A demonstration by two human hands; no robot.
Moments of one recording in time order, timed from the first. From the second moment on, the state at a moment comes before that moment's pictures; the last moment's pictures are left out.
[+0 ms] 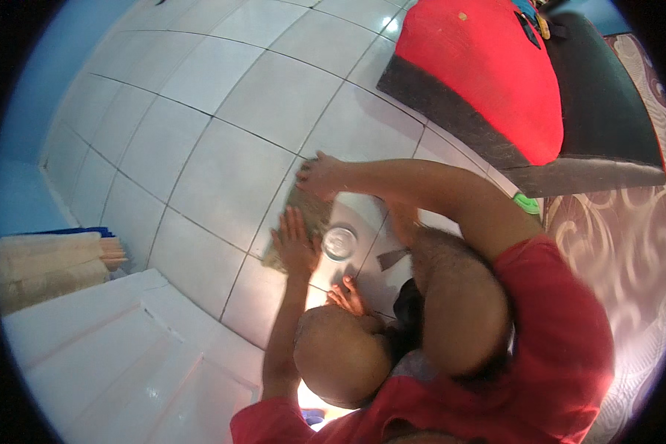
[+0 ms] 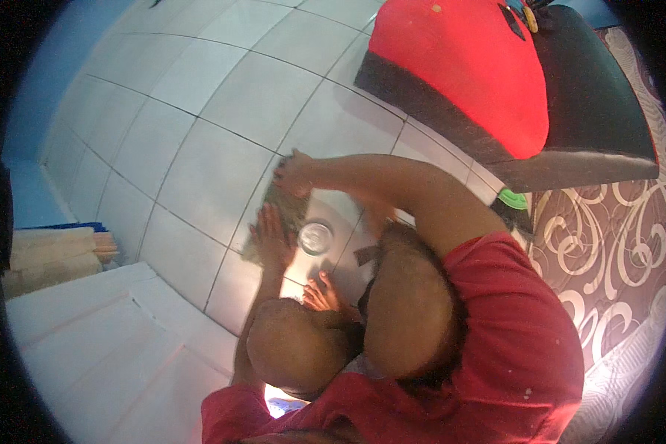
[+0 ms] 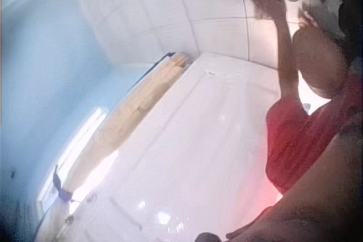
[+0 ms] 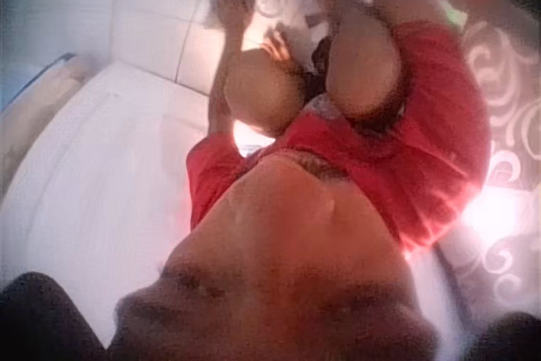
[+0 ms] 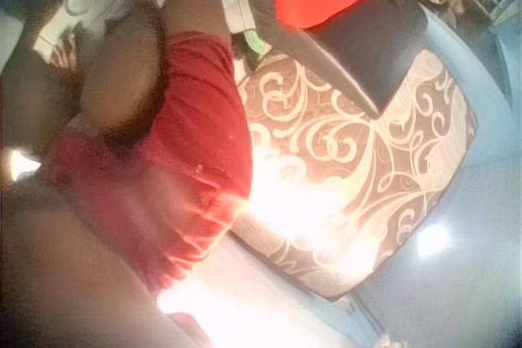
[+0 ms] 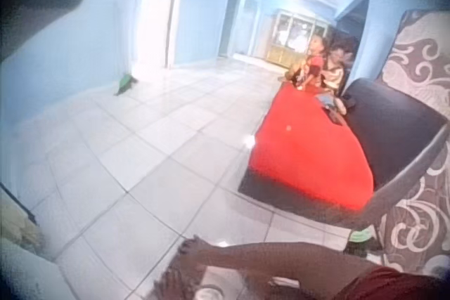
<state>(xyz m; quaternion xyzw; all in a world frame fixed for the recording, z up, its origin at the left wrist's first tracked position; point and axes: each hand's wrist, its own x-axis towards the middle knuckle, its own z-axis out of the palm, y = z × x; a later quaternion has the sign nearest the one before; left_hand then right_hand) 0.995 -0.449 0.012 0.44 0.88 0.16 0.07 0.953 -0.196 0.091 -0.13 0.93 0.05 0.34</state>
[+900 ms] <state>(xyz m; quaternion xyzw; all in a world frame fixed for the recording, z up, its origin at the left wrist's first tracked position) 0.949 -0.312 0.023 0.51 0.85 0.12 0.05 1.014 -0.098 0.022 0.14 0.98 -0.07 -0.08</state>
